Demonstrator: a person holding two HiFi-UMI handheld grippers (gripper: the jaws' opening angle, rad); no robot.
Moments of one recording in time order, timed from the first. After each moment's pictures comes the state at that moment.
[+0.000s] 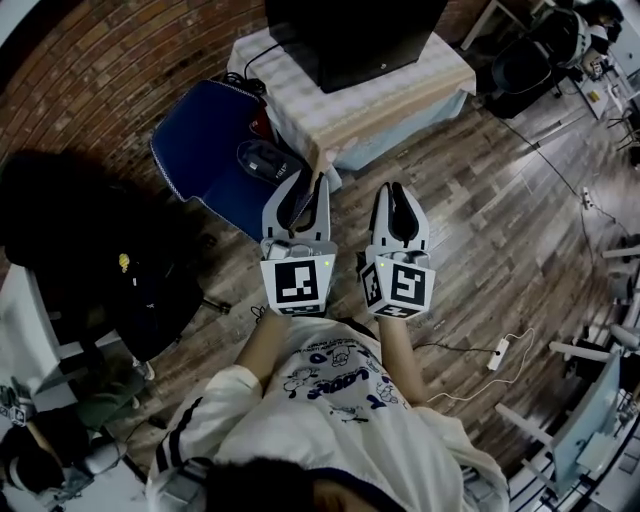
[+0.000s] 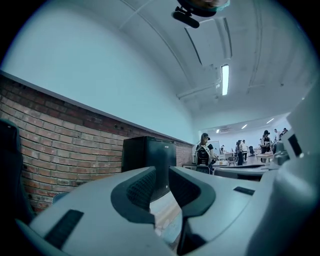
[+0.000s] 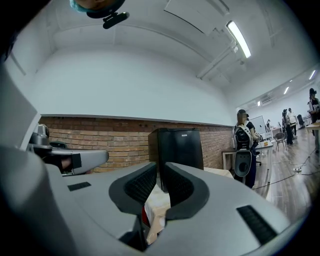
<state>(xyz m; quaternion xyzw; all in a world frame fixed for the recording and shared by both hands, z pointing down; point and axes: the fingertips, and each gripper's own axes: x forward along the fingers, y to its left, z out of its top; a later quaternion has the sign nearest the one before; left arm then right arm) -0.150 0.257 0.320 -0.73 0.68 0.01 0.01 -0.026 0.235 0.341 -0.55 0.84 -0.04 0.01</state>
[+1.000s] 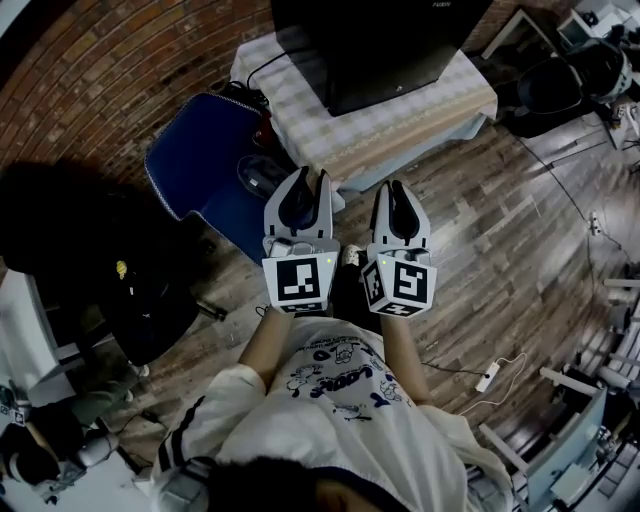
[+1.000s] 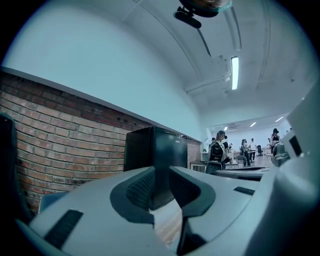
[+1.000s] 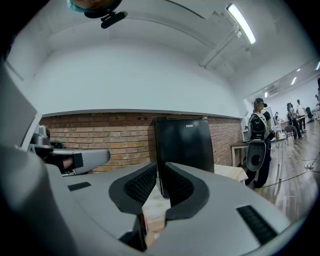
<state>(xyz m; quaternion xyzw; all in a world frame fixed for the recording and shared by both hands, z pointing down) -0.174 0.122 0.338 -0.71 0.71 0.00 -0.01 -0.054 0.094 0.361 -0.51 0.86 -0.06 -0.01</state>
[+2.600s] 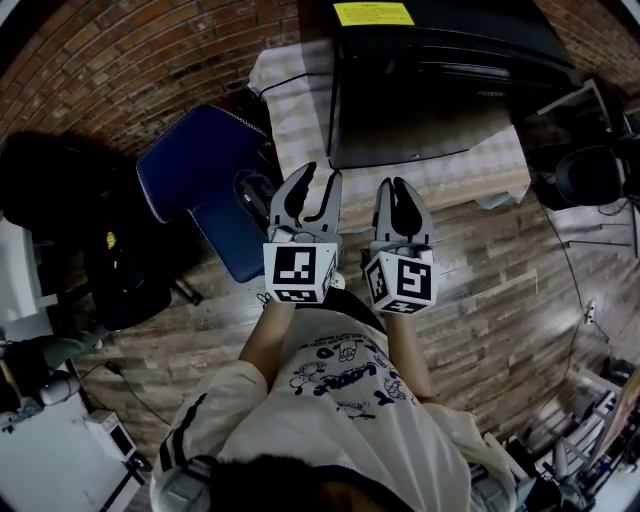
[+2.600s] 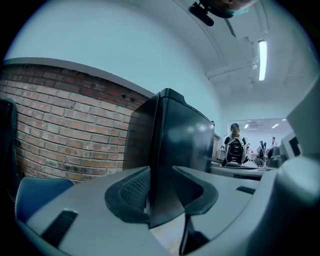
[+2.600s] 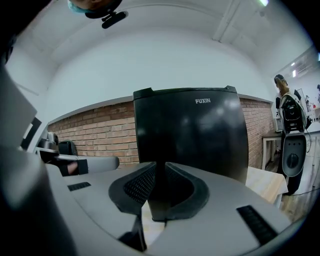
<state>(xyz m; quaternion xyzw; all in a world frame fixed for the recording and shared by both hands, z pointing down) -0.184 -0.092 0.370 -0.64 0.76 0.00 -0.10 -0.085 -0.139 0.375 -0.38 0.92 -0.09 -0.05</state>
